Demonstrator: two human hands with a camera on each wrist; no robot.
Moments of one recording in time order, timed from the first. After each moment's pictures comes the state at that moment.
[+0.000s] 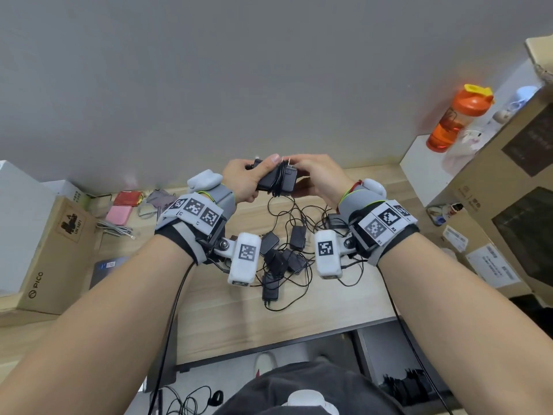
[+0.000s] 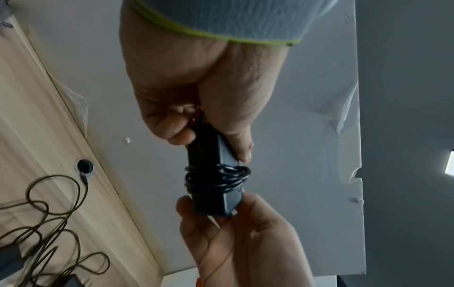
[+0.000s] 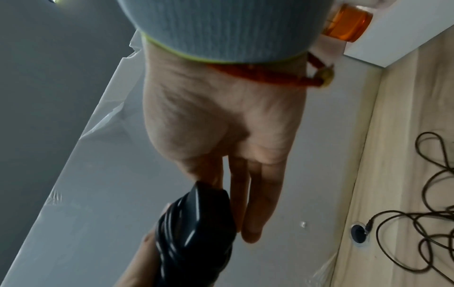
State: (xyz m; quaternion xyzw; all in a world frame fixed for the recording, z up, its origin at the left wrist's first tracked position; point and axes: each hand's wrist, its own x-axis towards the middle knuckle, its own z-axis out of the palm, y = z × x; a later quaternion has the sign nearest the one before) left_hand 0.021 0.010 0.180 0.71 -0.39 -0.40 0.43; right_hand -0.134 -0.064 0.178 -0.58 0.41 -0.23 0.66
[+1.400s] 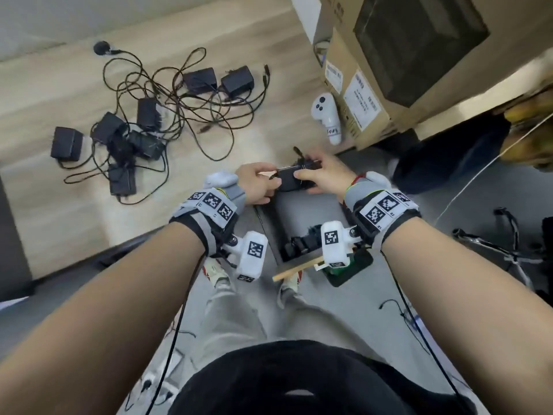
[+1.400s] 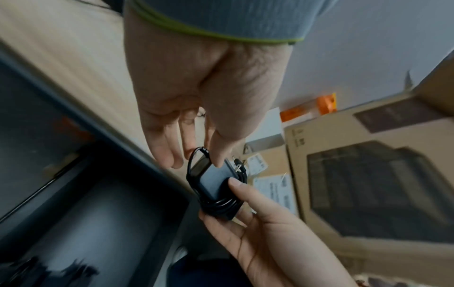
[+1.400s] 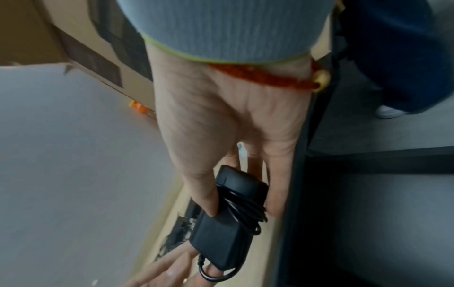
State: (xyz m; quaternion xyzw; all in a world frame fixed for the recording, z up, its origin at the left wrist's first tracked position) left_hand -0.358 0.060 -0.023 0.69 -0.31 -0.62 0.21; right_hand -0.532 0.007 -0.052 -0.48 0.63 -0.10 0.60
